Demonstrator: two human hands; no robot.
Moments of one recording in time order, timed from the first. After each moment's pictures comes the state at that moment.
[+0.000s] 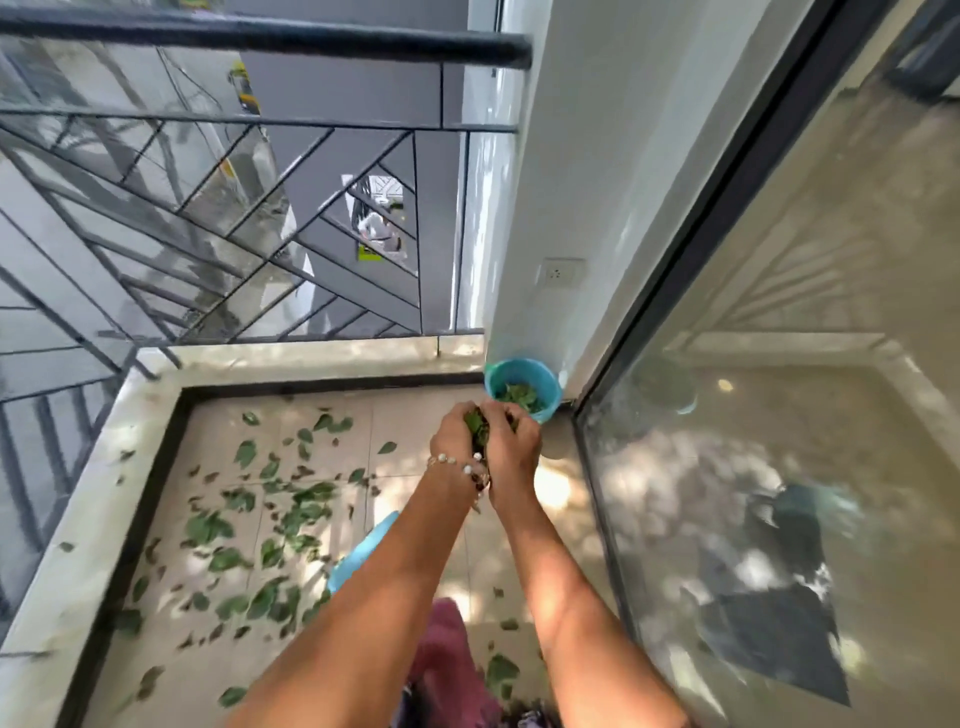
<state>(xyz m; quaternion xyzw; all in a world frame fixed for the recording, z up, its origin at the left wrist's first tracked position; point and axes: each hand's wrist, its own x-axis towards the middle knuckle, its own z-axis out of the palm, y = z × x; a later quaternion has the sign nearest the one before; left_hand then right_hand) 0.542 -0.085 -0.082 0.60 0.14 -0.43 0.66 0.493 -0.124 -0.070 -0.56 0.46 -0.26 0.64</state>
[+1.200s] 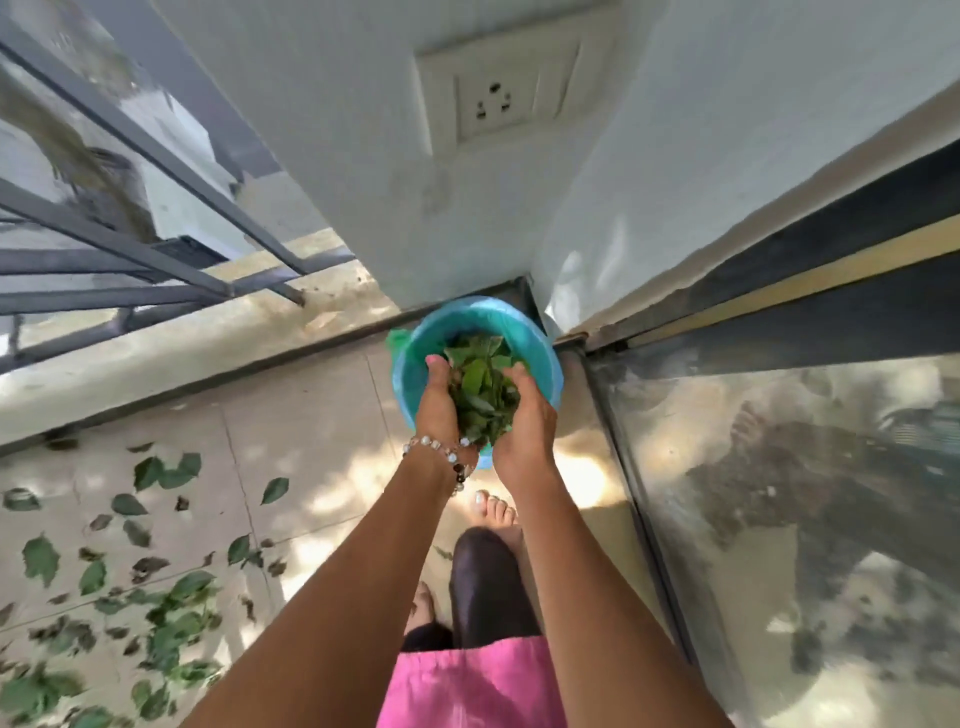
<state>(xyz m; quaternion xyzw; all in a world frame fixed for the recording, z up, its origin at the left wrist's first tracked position) 0.785 -0.478 -0.497 0.49 0.34 -0.52 0.61 0.726 -0.518 -0.511 -0.15 0.63 -0.17 0.74</state>
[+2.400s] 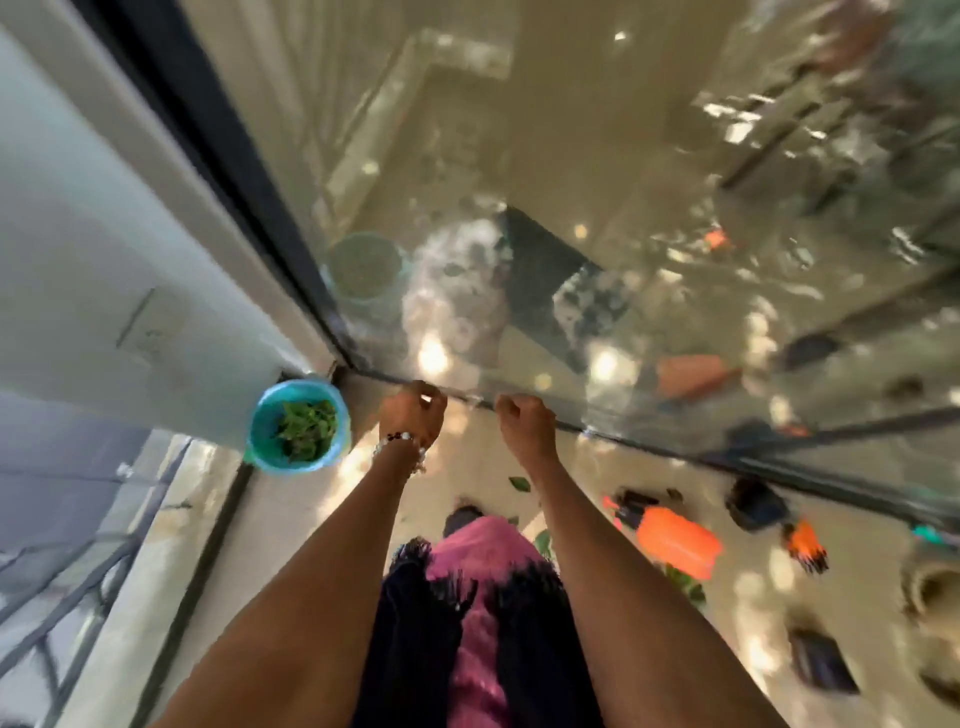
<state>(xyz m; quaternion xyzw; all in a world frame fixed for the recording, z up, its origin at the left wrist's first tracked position) 0.536 -0.353 -0.147 0.70 -0.57 -0.41 0.08 0.390 -0.298 -0.158 -0.37 0.82 -0.24 0.37</state>
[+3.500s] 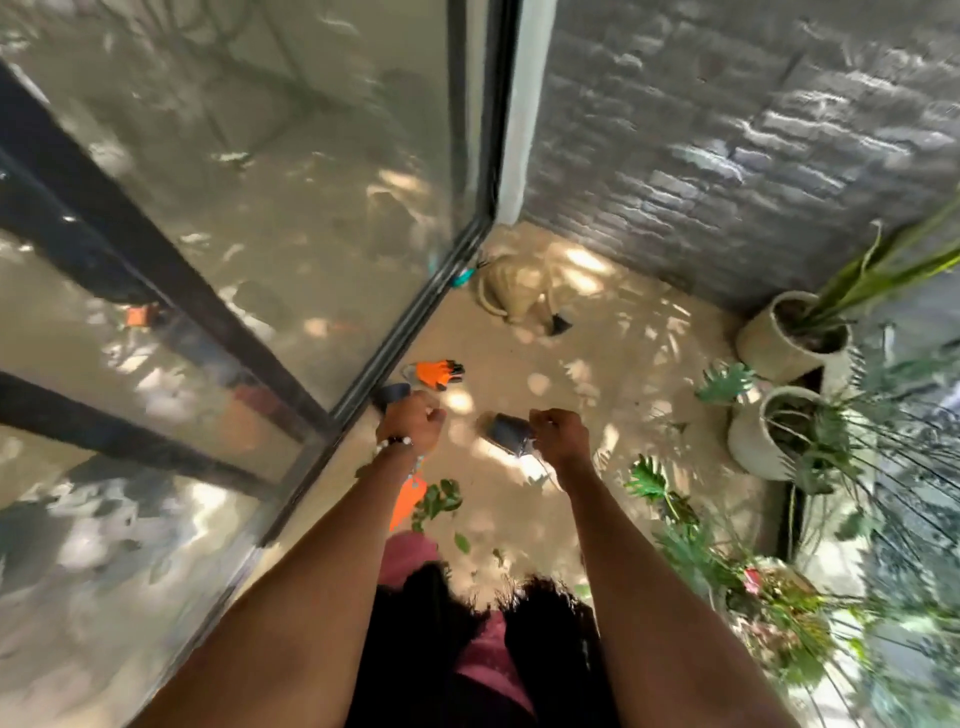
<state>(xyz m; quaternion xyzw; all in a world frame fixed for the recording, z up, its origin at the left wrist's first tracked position) -0.042 0.101 -0.143 0.12 -0.92 -0.32 -0.18 -0.012 0.316 -0.147 0.26 0.83 -0.48 0.14</state>
